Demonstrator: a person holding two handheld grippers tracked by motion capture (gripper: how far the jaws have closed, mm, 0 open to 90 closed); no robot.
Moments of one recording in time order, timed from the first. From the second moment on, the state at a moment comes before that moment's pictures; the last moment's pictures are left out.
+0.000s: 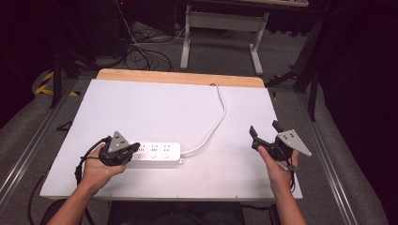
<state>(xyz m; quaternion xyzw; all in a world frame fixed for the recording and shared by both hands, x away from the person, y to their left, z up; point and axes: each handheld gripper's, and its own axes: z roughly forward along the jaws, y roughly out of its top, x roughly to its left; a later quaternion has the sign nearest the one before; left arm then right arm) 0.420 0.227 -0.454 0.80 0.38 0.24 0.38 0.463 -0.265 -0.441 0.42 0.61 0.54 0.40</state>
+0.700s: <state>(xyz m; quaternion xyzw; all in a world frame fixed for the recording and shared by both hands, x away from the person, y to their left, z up) 0.399 0.273 -0.425 0.61 0.45 0.41 0.52 0.462 -0.267 -0.439 0.42 0.60 0.54 0.41</state>
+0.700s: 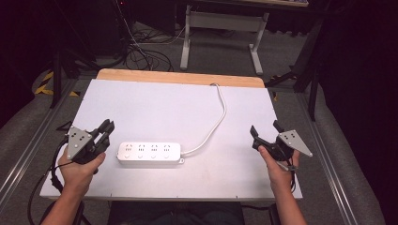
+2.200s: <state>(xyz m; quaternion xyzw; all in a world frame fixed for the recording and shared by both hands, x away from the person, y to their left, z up) 0.407 0.292 -0.417 0.55 0.54 0.40 0.50 0.462 -0.265 -0.439 0.41 0.61 0.55 0.40</state>
